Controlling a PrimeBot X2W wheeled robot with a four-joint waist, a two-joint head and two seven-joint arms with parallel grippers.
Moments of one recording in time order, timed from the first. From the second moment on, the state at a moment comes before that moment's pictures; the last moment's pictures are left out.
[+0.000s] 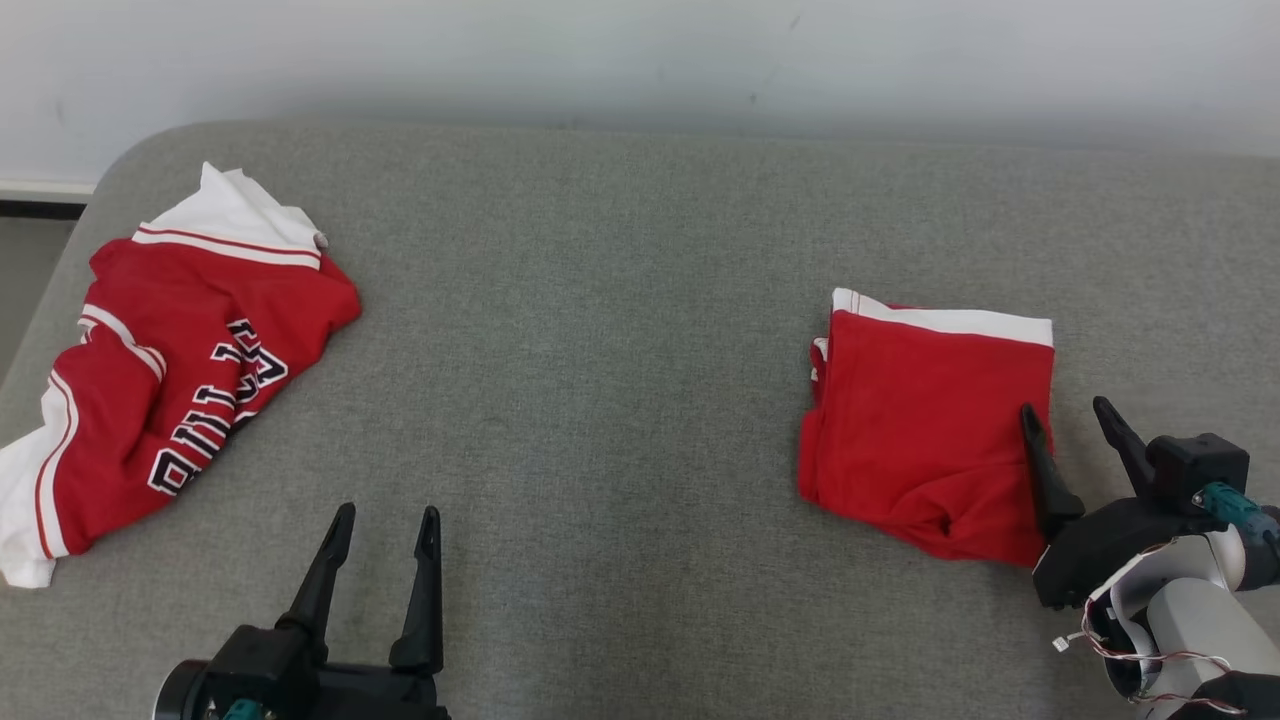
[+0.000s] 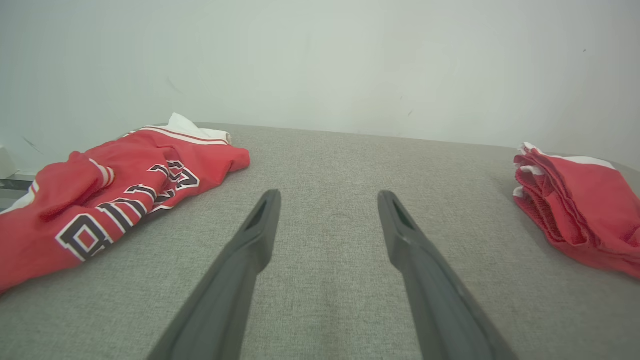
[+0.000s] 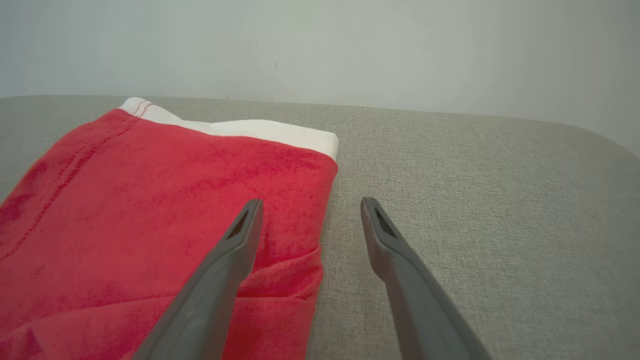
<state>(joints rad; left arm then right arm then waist) -0.05 0.05 -0.08 0.10 -0.14 -0.07 -0.26 -0.44 -0.30 0.15 0.69 0.30 0.13 -0.24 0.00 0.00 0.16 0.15</state>
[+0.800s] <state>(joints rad) -0.11 0.05 -0.11 0.11 -0.16 -0.07 -0.26 -0.62 -0.36 0.39 0.93 0.44 0.13 -0.22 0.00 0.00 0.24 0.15</state>
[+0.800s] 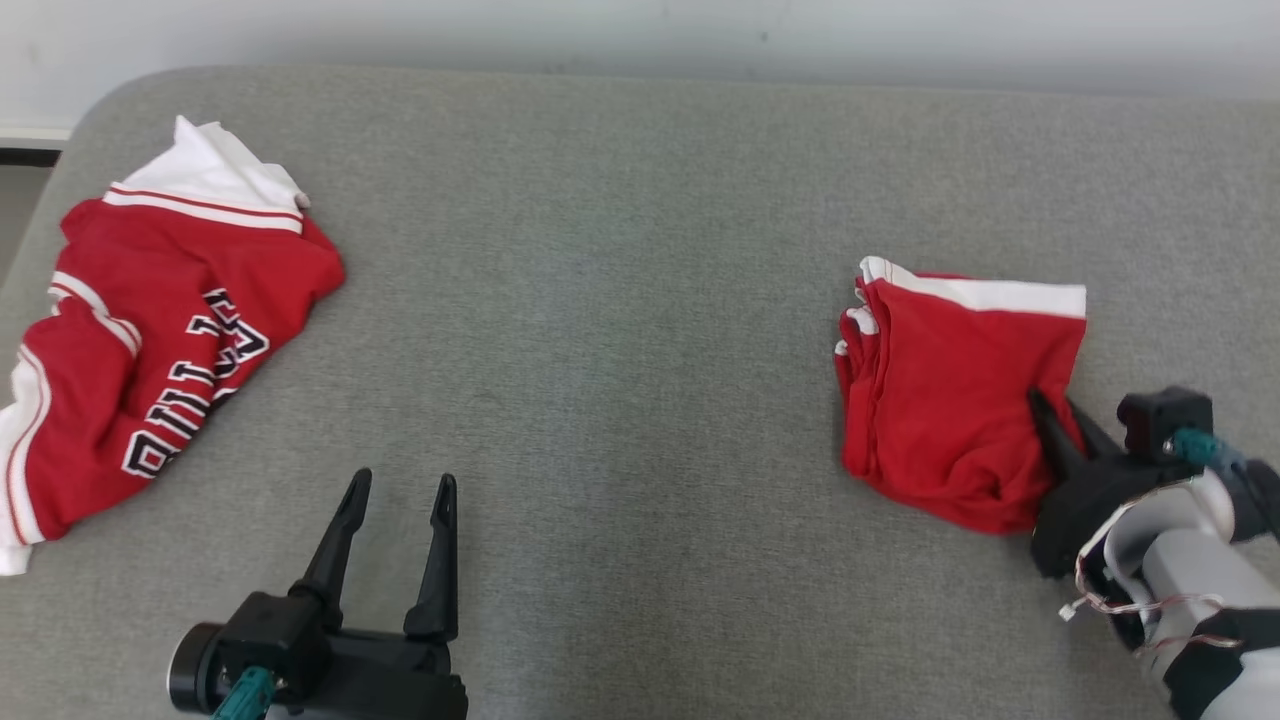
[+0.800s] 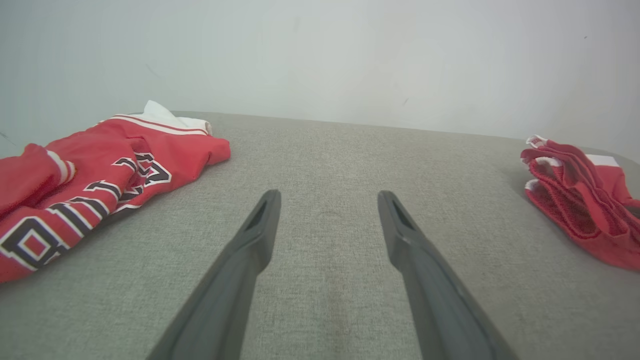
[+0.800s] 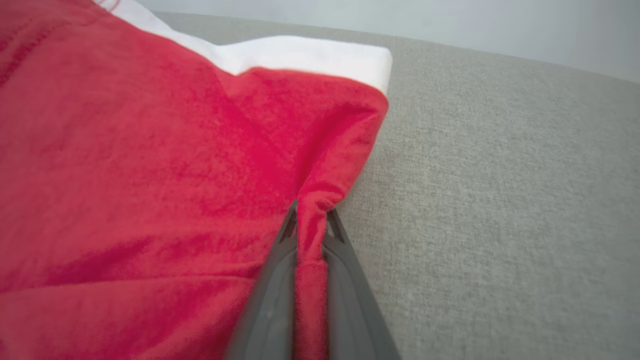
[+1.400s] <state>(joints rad) -0.28 0.05 -0.15 0.00 -0.11 -0.07 -0.26 -0.91 -0.82 0.70 0.67 0.55 0.13 -0.08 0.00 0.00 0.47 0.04</state>
